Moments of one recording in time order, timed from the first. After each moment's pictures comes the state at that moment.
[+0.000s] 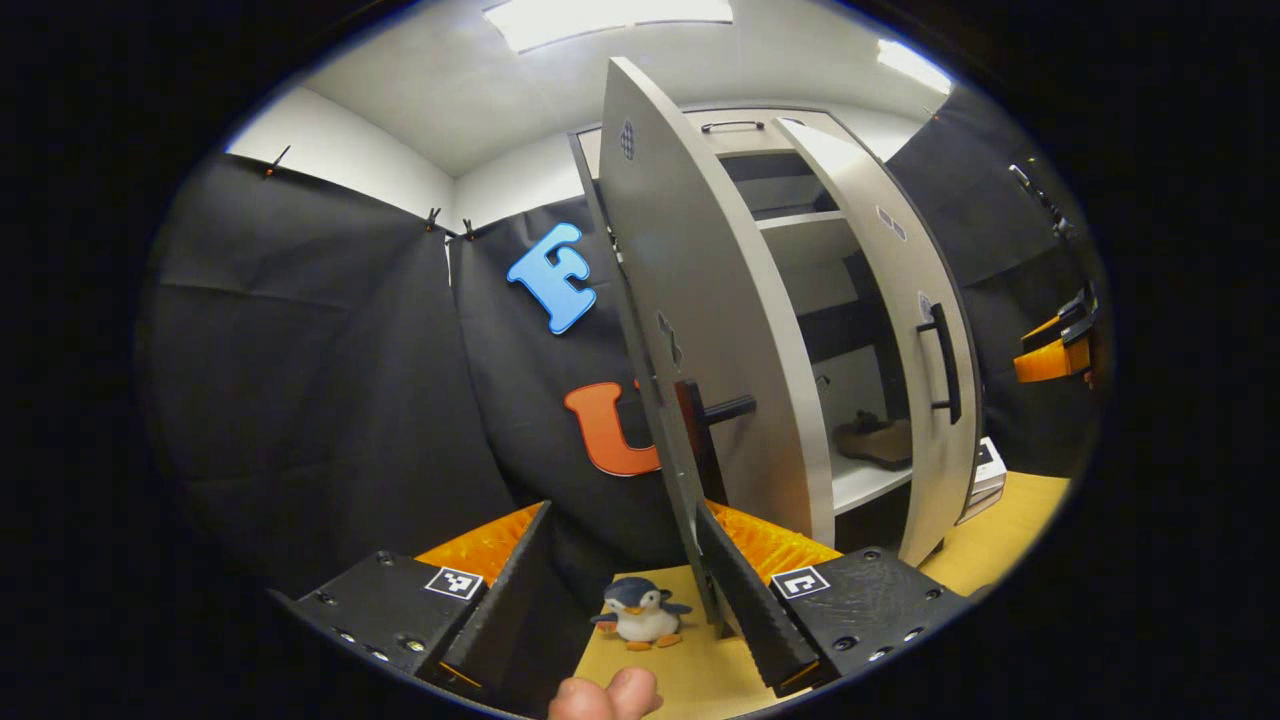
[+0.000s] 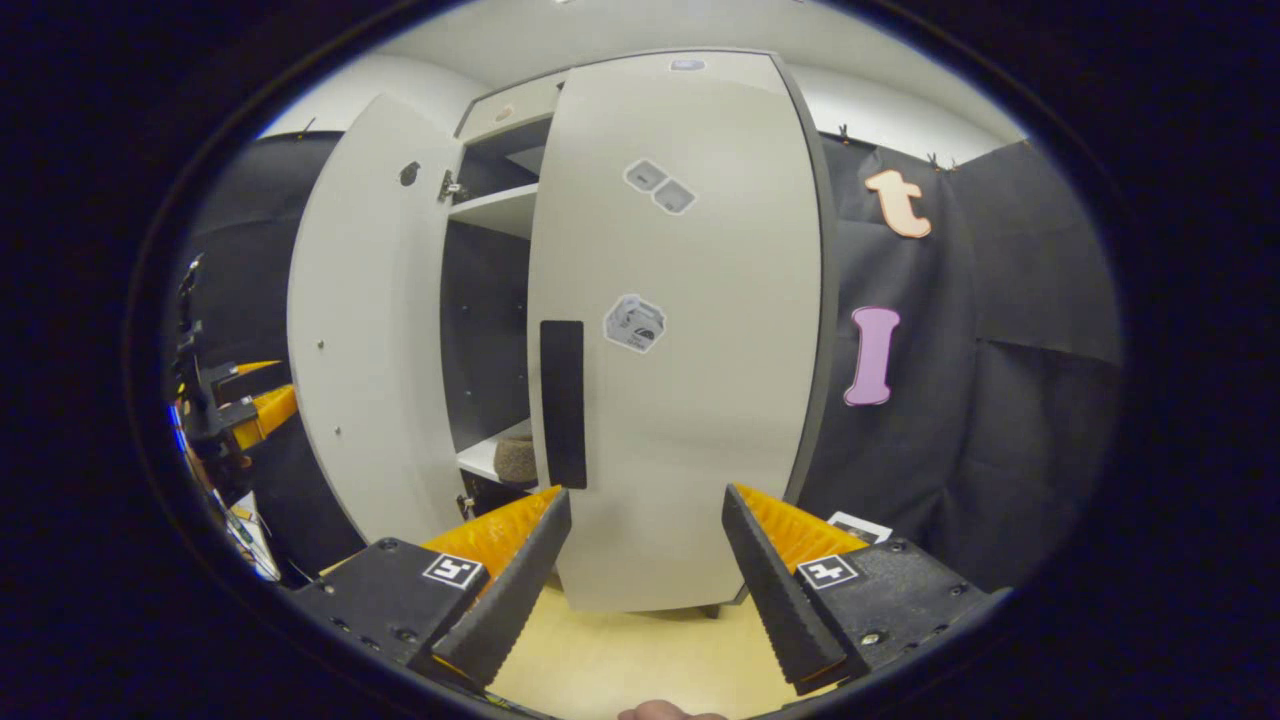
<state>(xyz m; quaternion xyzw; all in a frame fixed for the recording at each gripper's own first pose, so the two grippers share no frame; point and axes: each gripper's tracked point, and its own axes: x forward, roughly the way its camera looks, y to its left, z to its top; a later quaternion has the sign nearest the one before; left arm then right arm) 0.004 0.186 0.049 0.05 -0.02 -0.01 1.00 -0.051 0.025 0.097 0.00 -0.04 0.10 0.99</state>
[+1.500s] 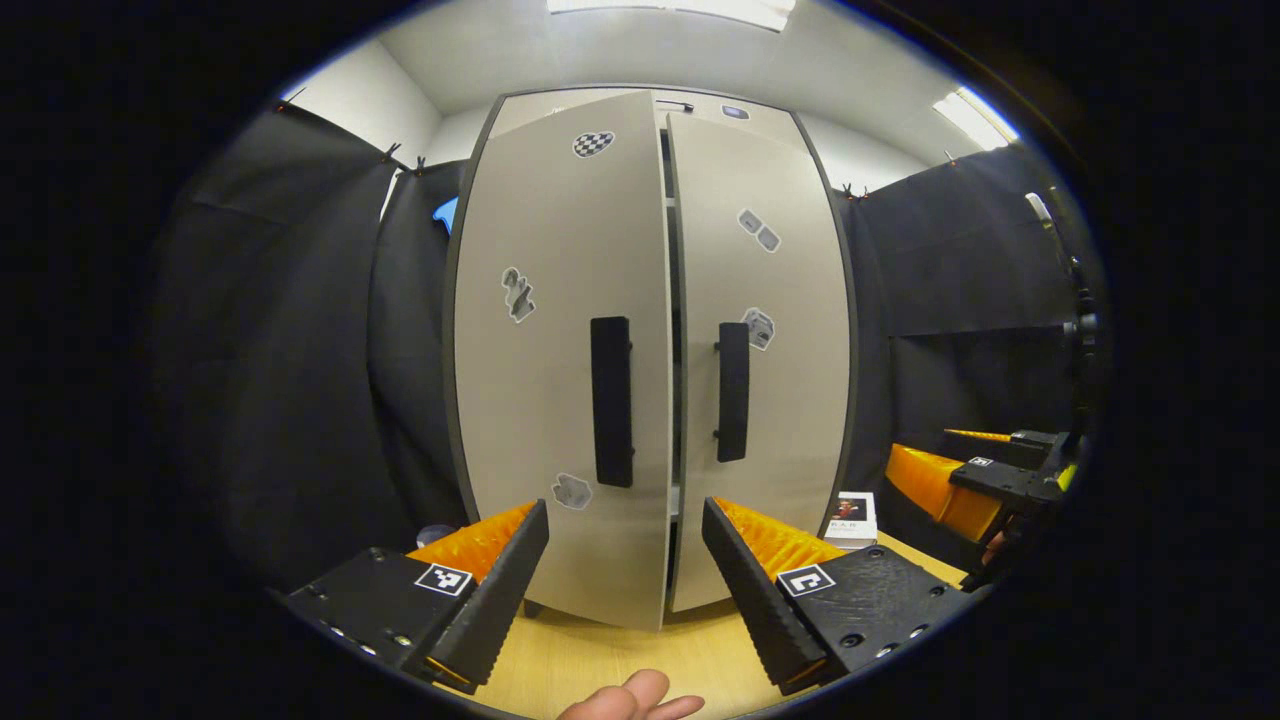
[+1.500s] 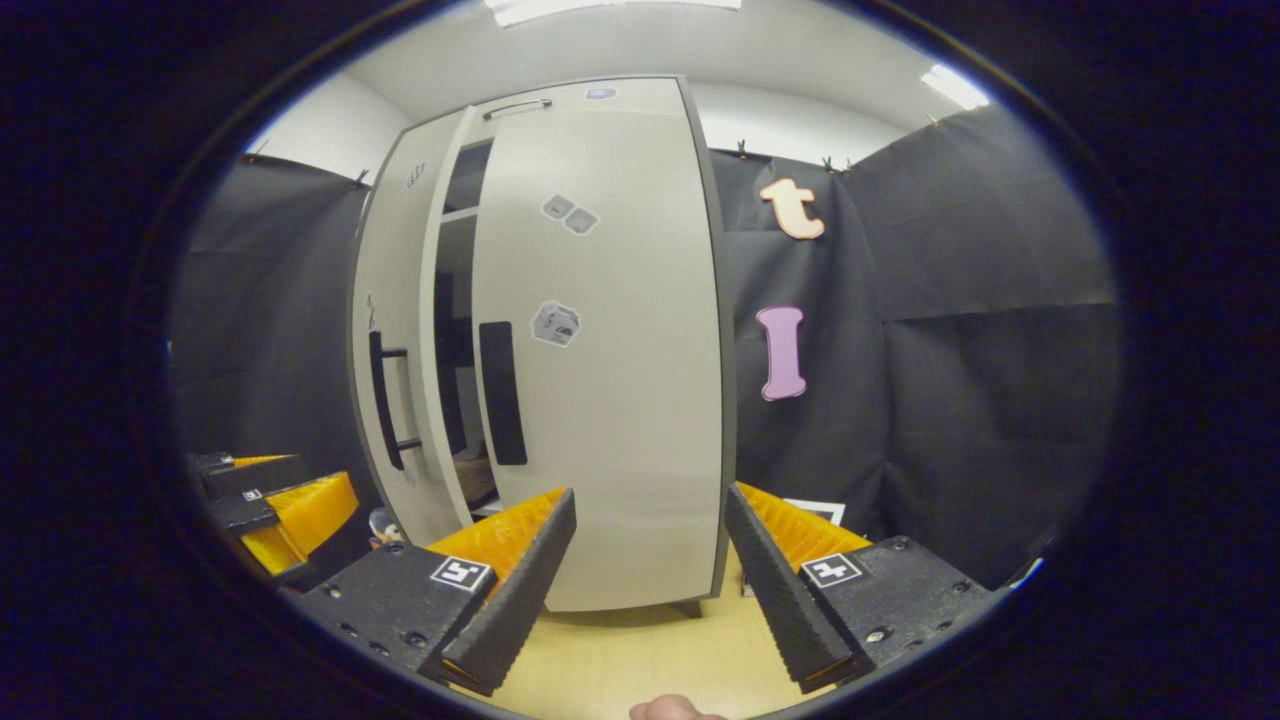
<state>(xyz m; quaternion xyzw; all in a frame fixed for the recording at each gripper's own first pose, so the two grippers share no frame) -0.021 -0.016 0.028 -0.08 0.03 -0.10 0.99 -0.061 0.001 0.065 0.05 -0.11 -0.03 0.99</state>
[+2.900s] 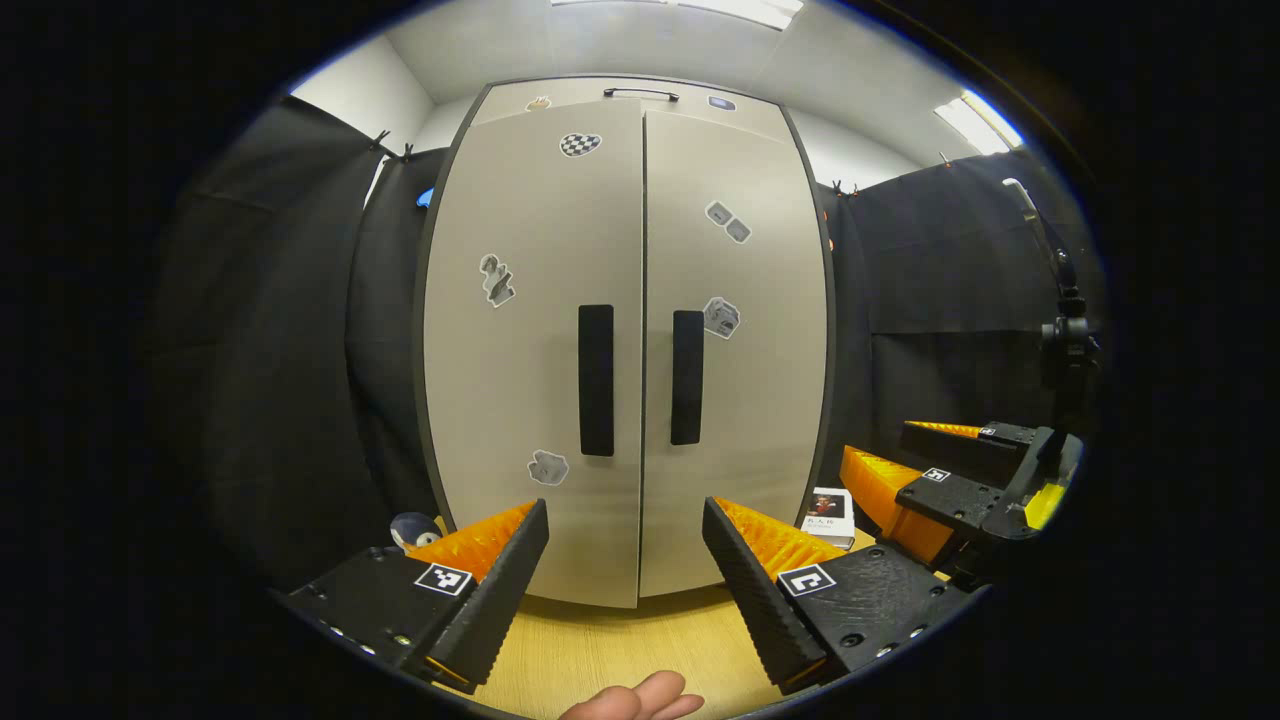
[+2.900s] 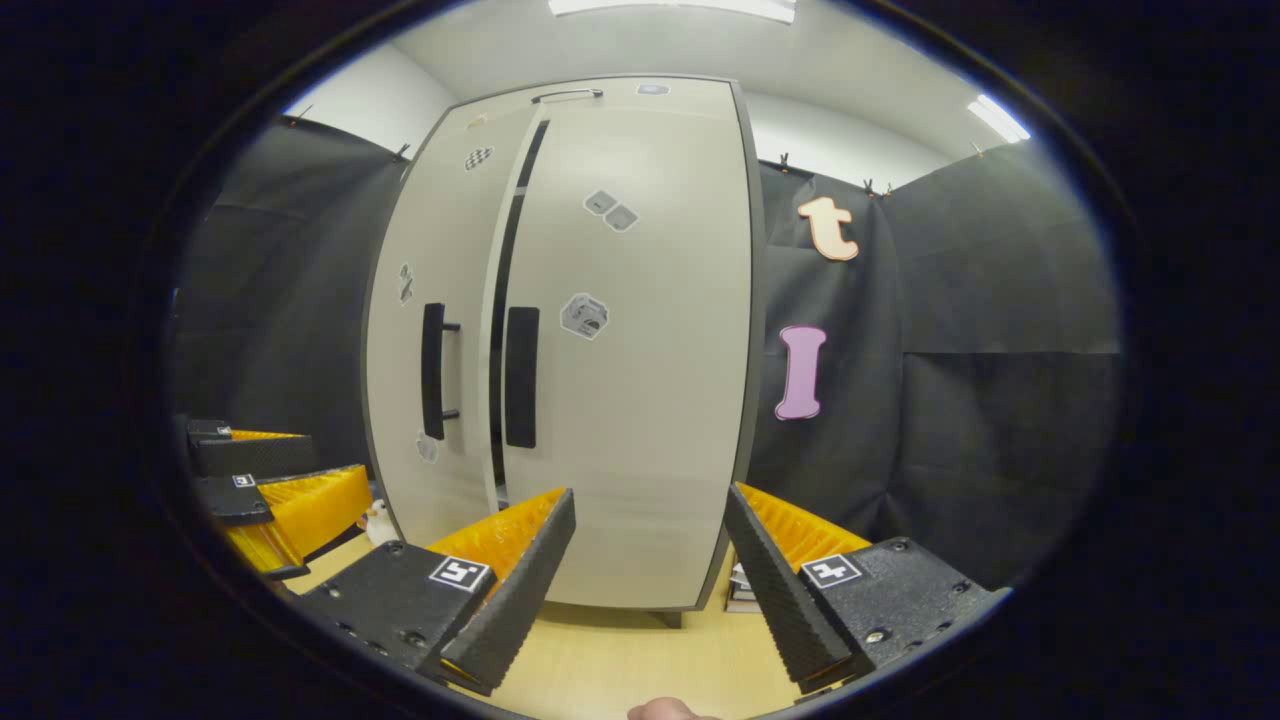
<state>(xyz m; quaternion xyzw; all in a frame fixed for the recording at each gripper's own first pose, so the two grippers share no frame) -0.021 -0.035 0.024 -0.07 0.05 -0.12 0.99 -0.061 0.001 0.053 0.00 -0.11 0.00 0.99</state>
